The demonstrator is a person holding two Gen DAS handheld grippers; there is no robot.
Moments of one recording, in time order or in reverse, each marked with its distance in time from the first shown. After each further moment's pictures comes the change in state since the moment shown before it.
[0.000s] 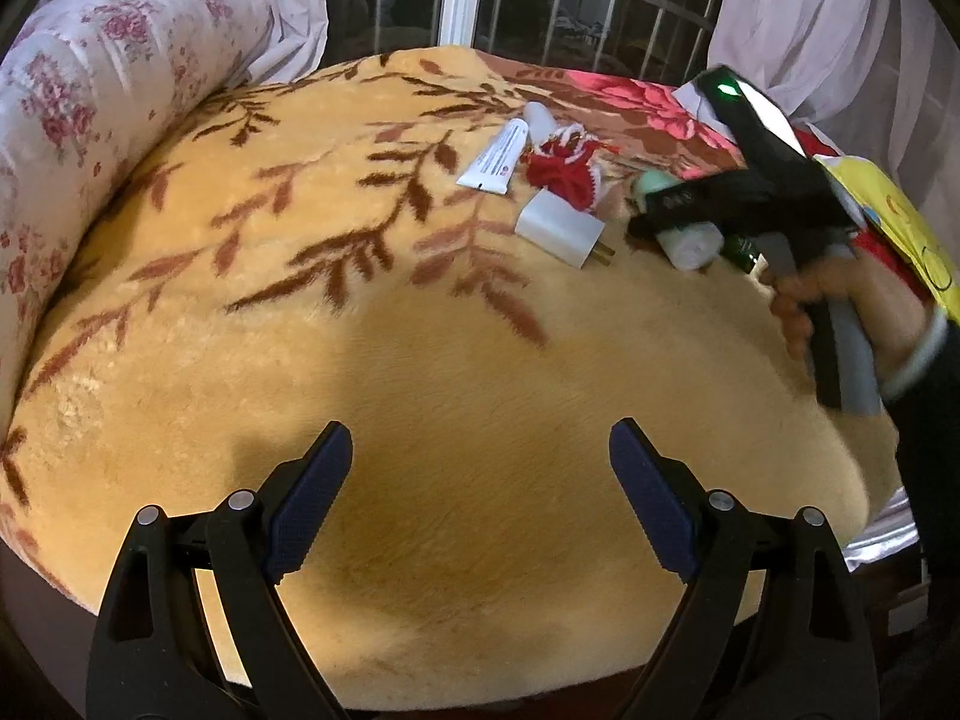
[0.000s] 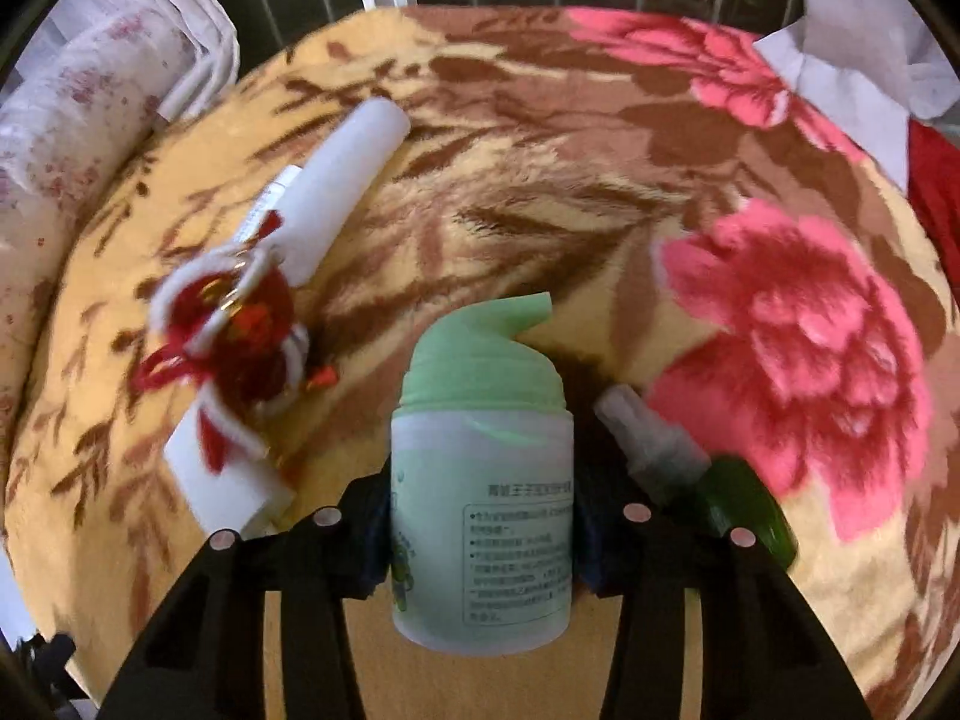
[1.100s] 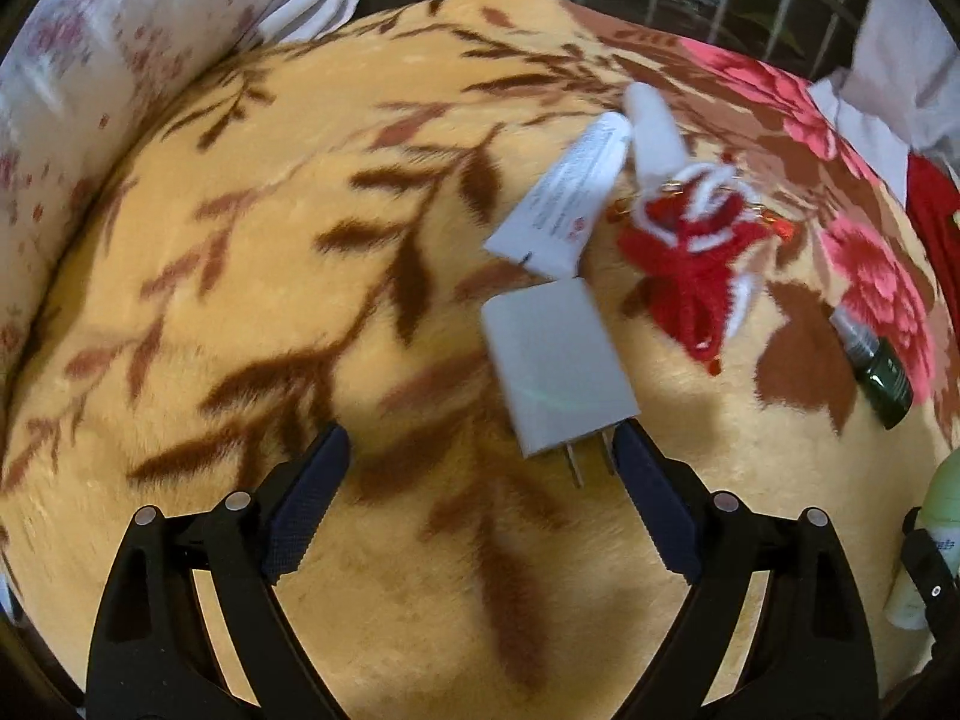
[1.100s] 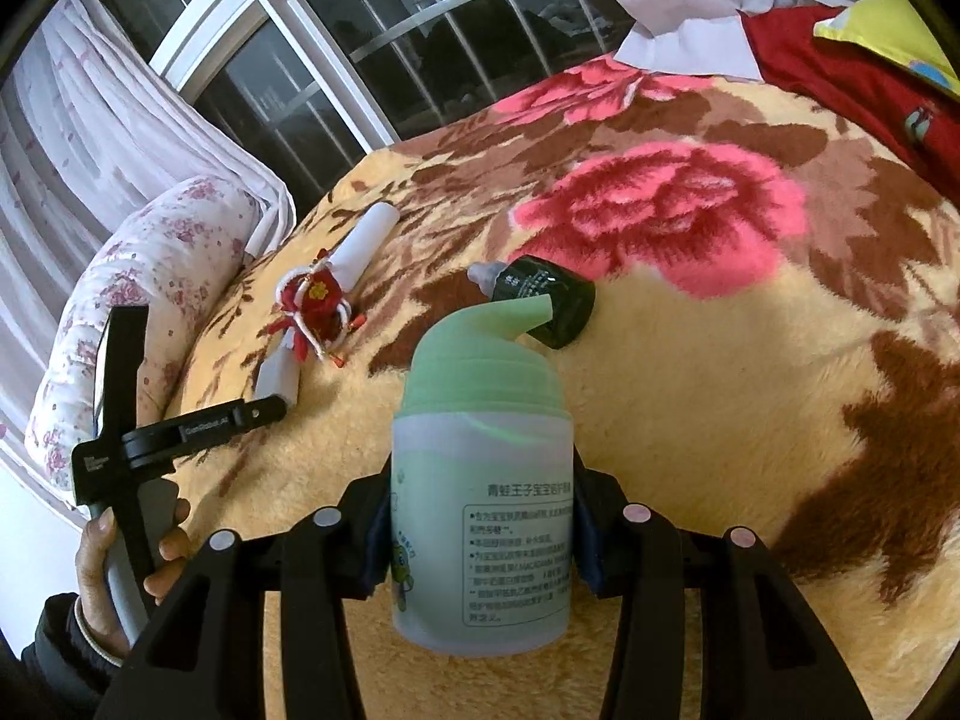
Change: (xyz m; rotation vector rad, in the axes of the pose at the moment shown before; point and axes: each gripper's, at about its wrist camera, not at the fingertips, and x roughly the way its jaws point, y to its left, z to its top) left arm 0.108 -0.015 0.092 -0.101 0.134 0.201; right arm -0.077 -0.092 -0.124 0.222 -0.273 0.268
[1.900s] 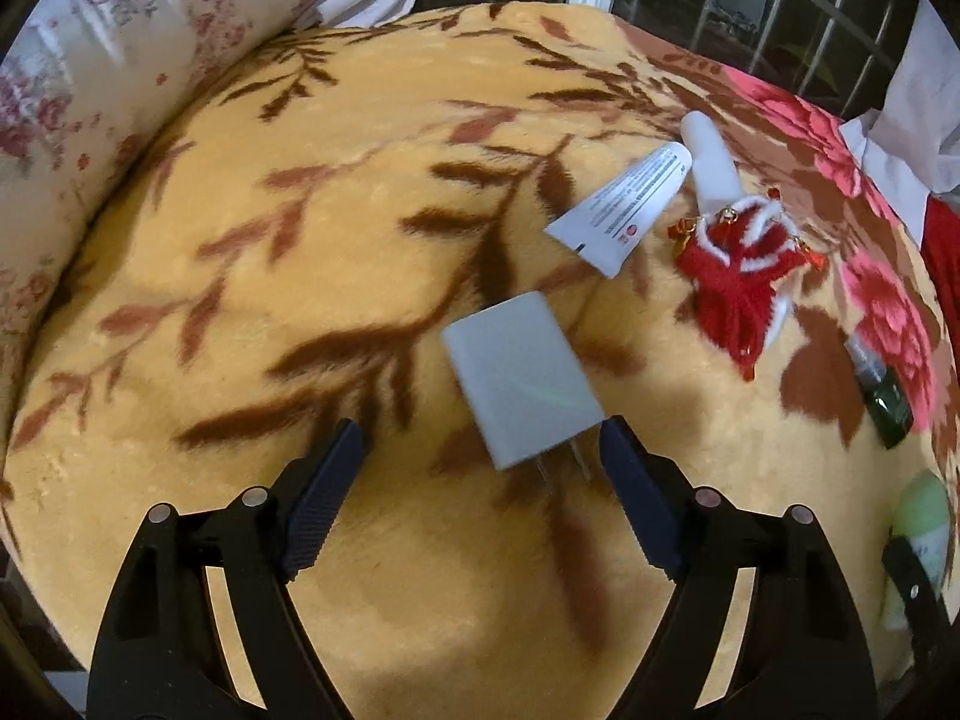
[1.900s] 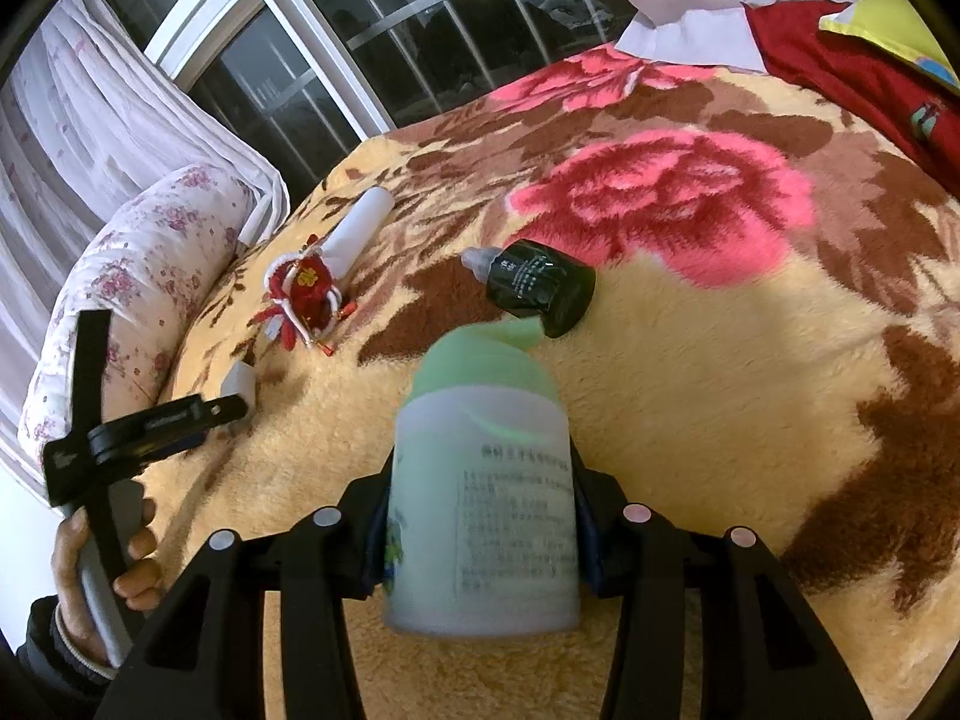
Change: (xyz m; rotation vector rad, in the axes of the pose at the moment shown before) left arm -0.013 0.033 -0.006 -0.111 0.000 0.026; right arm 0.007 0.002 -0.001 -0.010 0.023 -0.017
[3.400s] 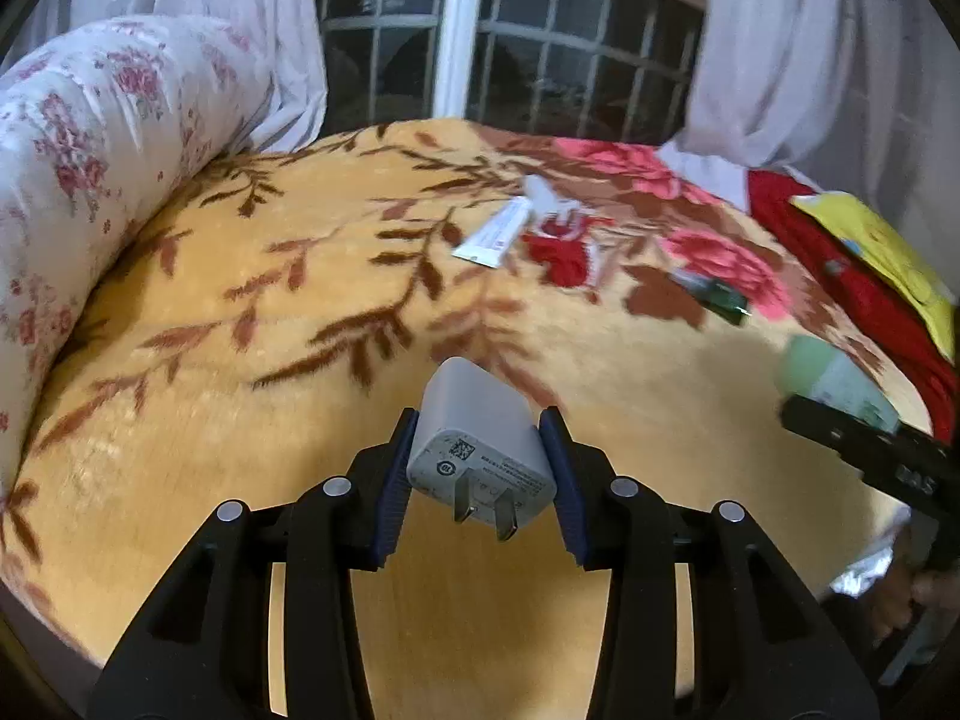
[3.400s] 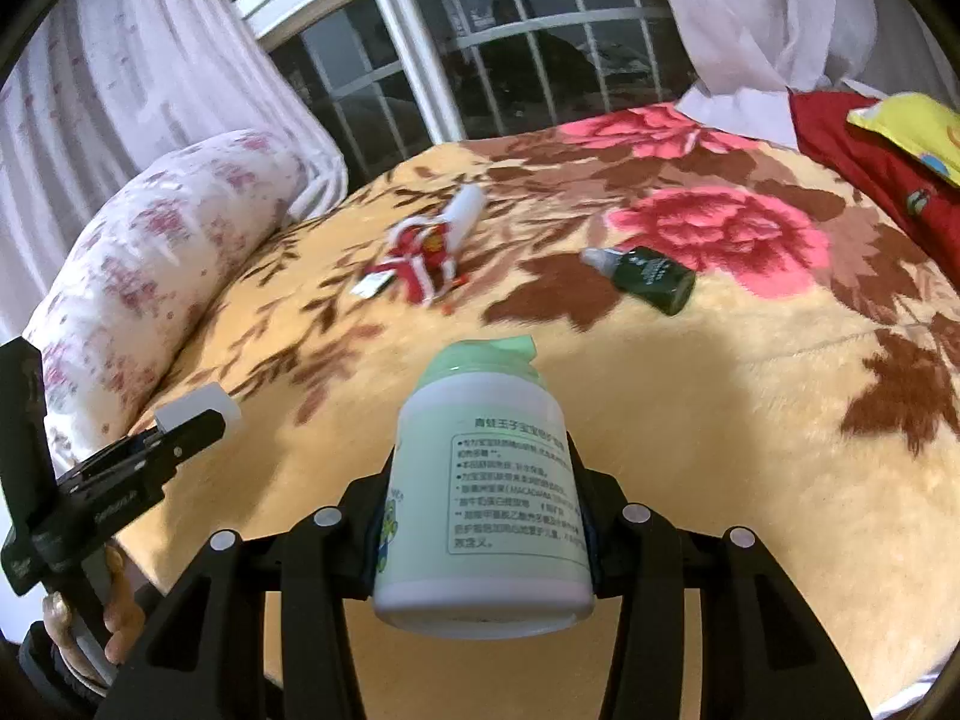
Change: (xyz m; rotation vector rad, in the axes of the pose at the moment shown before) left arm -0.090 0.045 -0.094 0.242 -0.306 -0.292; right arm -0.038 0.089 -0.054 -0.147 -0.080 -0.048
